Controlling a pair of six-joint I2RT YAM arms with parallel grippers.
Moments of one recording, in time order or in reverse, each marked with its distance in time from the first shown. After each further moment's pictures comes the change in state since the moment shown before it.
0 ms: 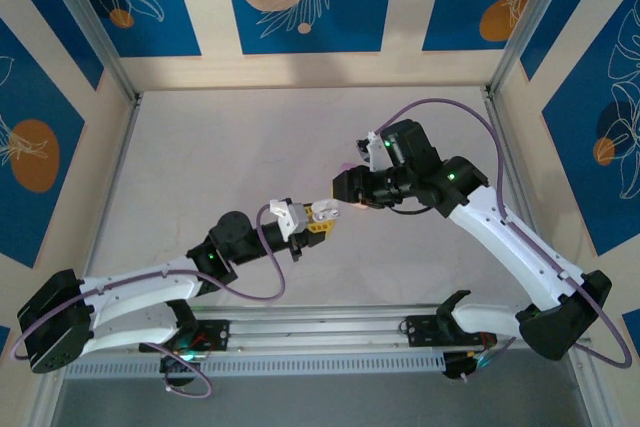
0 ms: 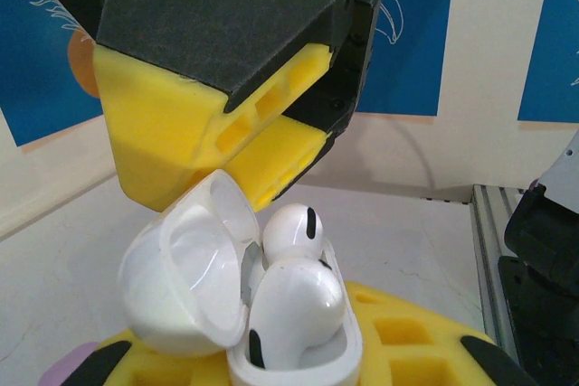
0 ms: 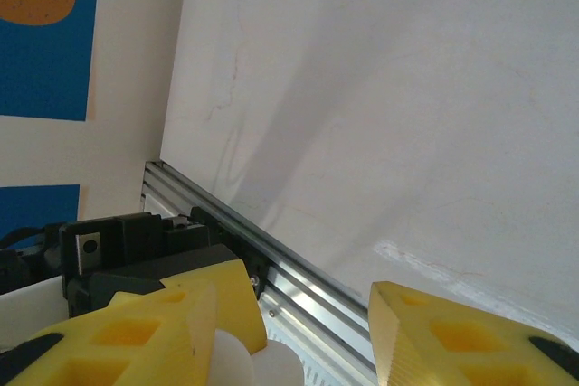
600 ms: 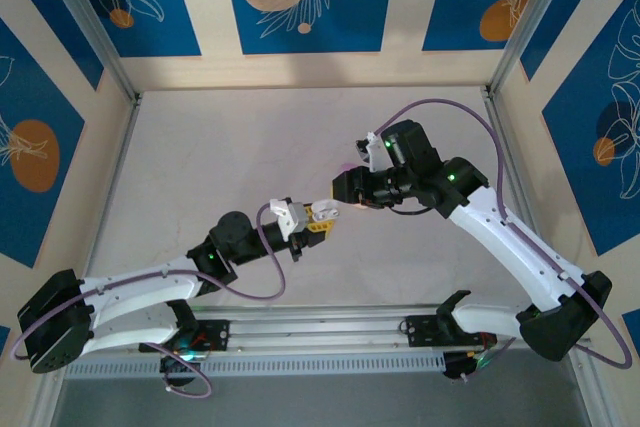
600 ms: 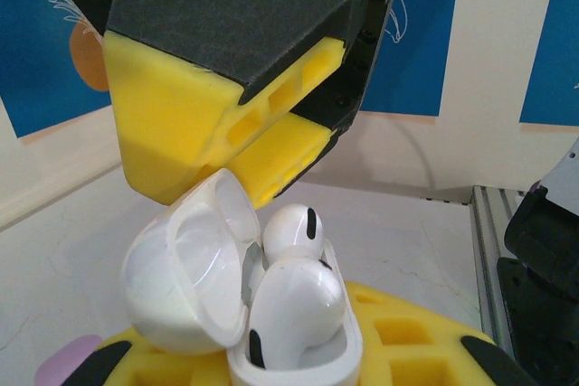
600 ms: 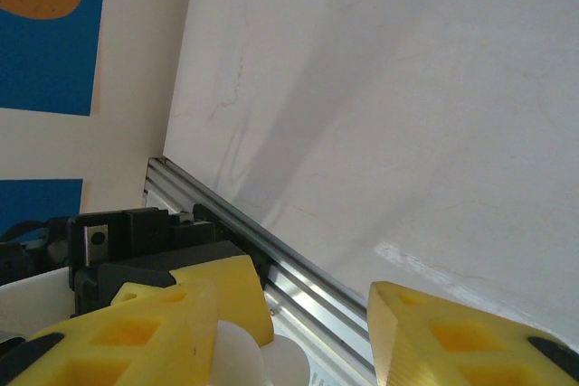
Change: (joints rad) left arm 0.000 0.000 0.000 -0.004 -0.011 -0.019; right arm 0.000 -0.003 -0.011 0.014 -0.013 -0.015
